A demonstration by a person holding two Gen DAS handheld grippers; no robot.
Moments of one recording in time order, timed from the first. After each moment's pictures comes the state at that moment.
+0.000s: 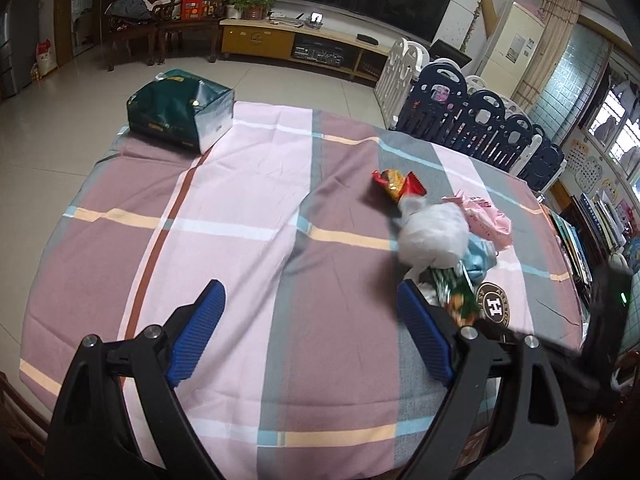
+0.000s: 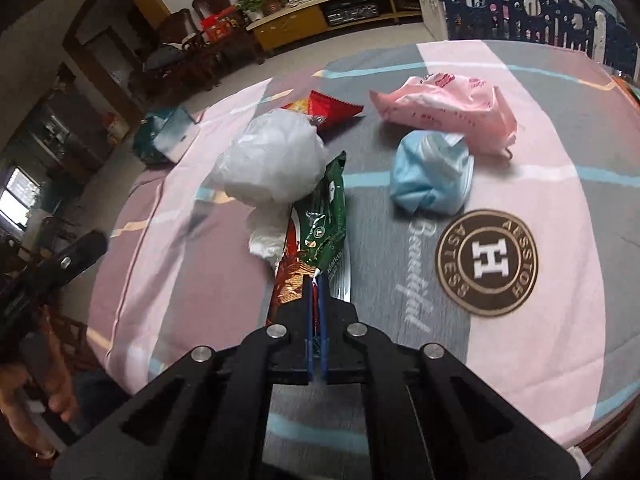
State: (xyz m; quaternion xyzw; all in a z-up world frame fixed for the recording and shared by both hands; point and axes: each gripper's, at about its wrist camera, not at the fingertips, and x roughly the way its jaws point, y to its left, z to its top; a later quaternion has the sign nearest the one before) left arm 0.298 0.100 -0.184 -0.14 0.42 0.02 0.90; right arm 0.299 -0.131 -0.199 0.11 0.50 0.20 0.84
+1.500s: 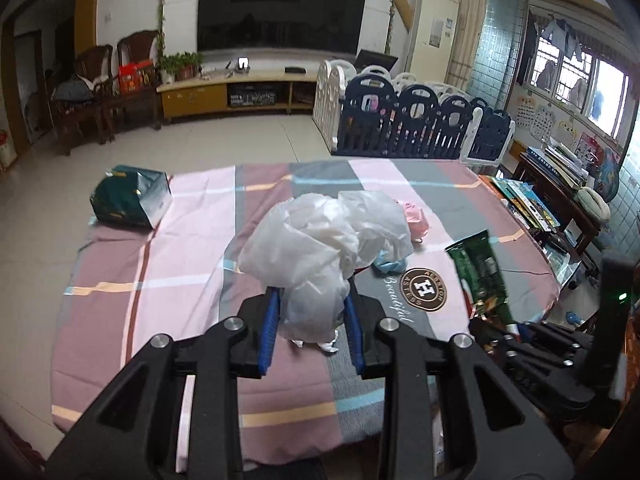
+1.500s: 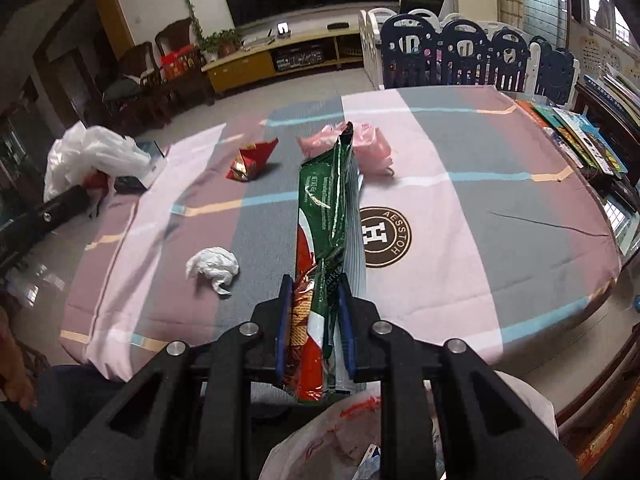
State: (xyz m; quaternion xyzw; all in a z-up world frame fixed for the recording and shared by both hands) left arm 0.237 0.017 -0.107 -0.03 0.34 -0.06 0.94; right arm 0.211 -0.177 -0.136 0.07 0.43 0.07 0.90
